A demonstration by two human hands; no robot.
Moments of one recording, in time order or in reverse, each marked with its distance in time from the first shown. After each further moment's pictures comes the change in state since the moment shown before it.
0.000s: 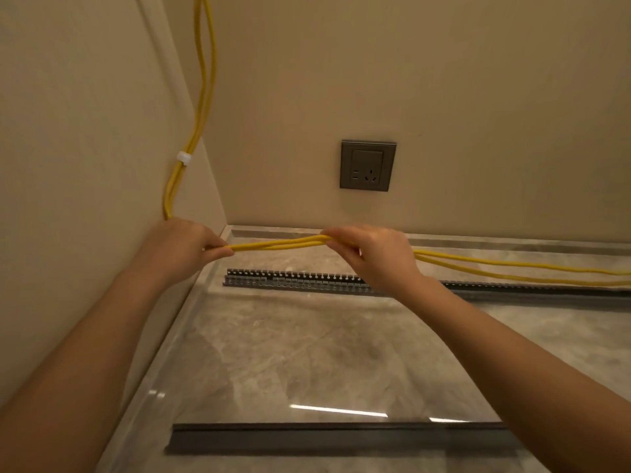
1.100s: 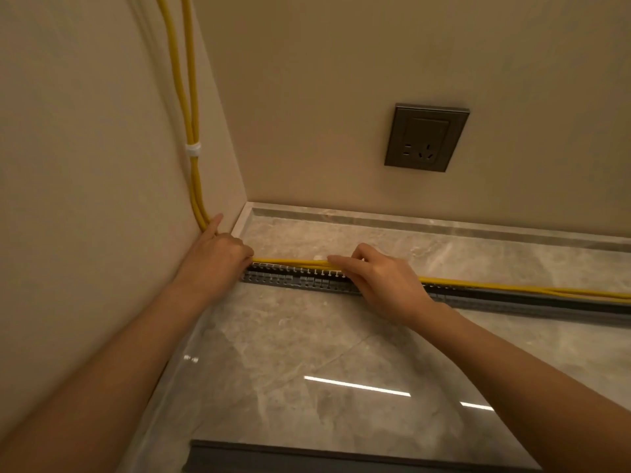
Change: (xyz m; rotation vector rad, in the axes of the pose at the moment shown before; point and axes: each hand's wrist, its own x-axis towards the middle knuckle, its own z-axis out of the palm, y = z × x) left_hand 0.004 -0.023 0.086 0.292 -0.092 0.114; right_hand -0.020 0.006 0.083 0.053 -0.314 -0.032
